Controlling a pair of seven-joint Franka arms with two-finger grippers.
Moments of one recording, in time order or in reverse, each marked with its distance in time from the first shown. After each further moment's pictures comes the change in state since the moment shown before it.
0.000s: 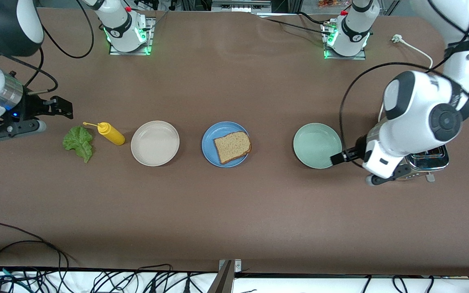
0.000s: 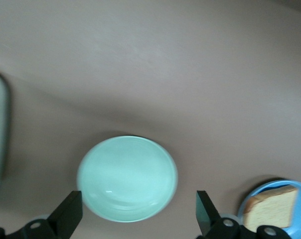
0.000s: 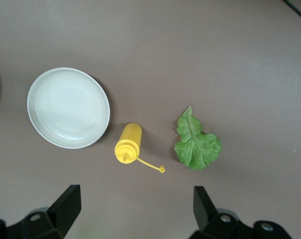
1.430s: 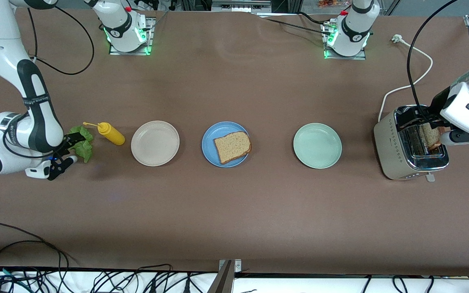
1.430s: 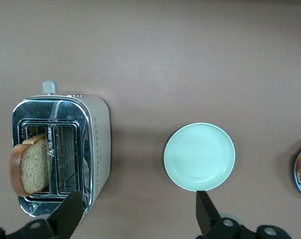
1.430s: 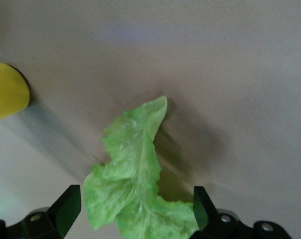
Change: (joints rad) left arm 0.128 -0.249 0.003 0.015 0.164 -0.235 0.298; right arm -0.233 0.570 -0.026 0.013 0.023 0.202 -0.664
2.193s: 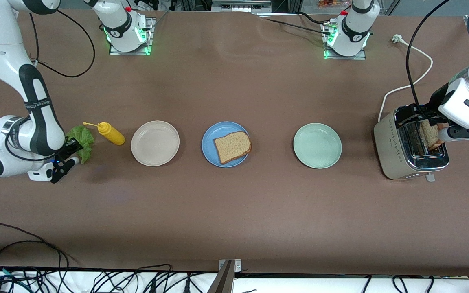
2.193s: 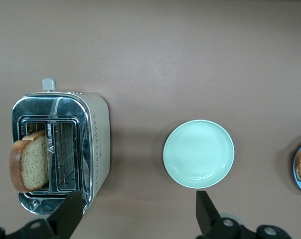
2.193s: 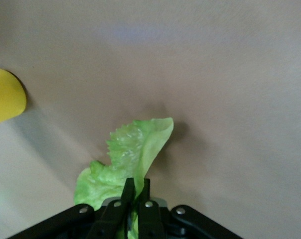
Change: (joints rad) left arm -0.001 -0.025 -0.004 -0.025 0.000 0.001 0.000; right arm -0.001 0.031 0.001 0.040 0.015 0.014 -0.073
